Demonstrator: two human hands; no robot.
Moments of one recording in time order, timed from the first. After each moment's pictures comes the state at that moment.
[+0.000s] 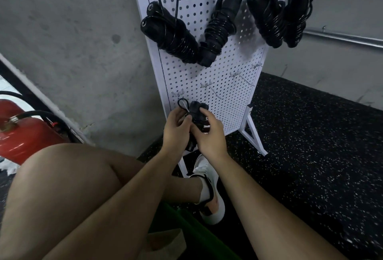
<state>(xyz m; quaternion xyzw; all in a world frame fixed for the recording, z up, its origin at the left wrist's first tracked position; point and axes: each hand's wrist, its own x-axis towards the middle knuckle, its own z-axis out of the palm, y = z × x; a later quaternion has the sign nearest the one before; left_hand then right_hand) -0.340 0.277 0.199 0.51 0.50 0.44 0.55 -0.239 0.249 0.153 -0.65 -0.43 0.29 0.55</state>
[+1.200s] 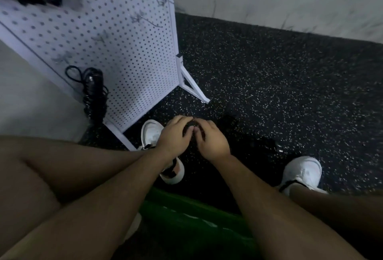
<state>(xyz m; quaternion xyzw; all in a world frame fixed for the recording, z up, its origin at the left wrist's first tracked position) -0.231 0.185 0.053 0.89 0.33 0.08 0.31 -0.127 0.073 0.040 -0.83 -0.41 0.19 0.32</state>
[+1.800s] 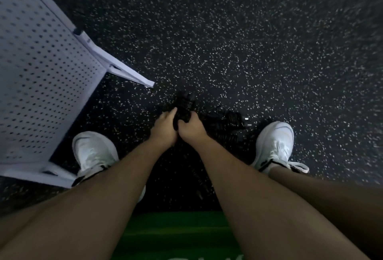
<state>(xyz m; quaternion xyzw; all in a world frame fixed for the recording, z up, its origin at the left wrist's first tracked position) -0.081 0.164 -0.081 0.87 0.29 -0.18 0.36 -0.018 0.061 -0.046 -0.82 0.00 0.42 0.39</state>
